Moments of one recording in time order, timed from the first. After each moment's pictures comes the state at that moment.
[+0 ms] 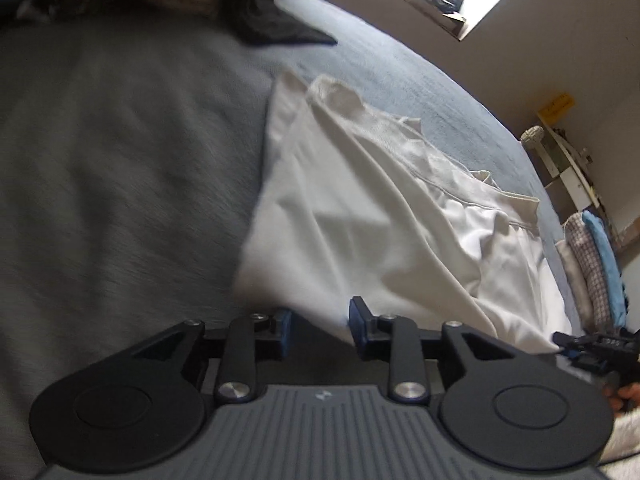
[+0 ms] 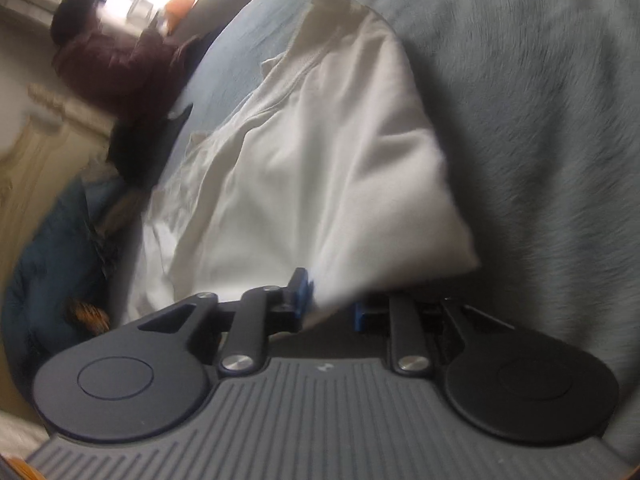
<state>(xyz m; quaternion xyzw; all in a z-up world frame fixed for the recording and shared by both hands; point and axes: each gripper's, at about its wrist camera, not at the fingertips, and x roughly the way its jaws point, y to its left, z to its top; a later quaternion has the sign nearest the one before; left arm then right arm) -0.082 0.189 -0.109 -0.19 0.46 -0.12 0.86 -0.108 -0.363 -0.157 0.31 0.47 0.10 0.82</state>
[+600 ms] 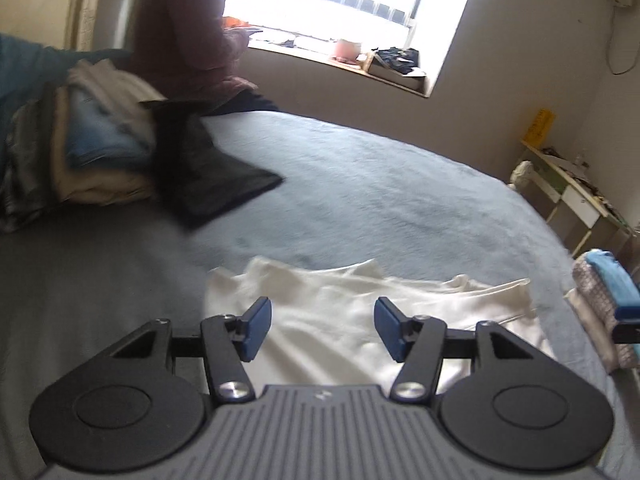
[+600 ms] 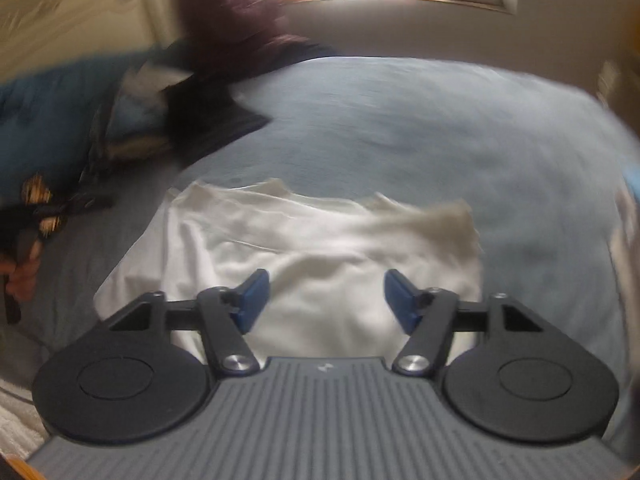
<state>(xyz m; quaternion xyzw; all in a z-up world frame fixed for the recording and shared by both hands) 0.002 0.115 -0.010 -0.10 0.34 -0.11 0.93 -0.020 -0.225 0.022 -0.04 0.40 0.17 0.90</state>
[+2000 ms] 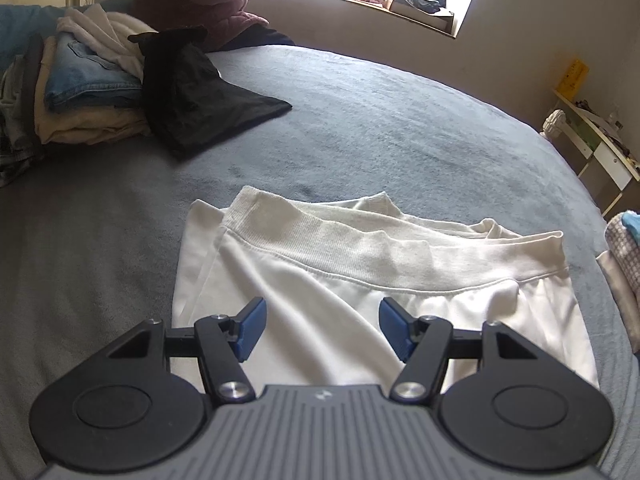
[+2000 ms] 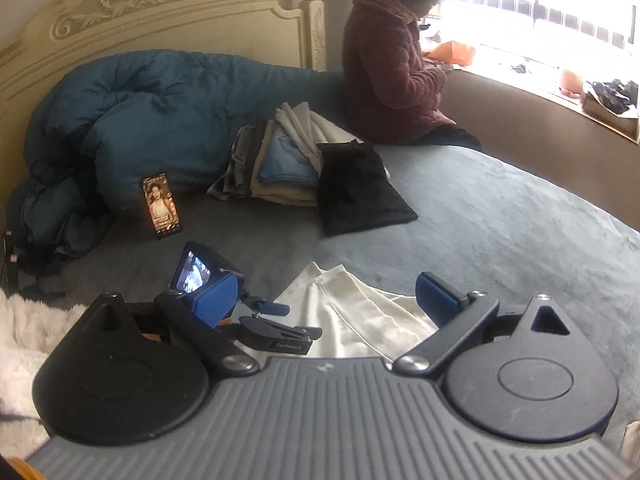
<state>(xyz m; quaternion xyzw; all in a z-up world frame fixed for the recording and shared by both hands) 0.030 0.080 -0.048 -0.08 0.44 -0.07 0.89 -0.027 -0.123 0.155 -0.09 0.31 0.33 0.88</state>
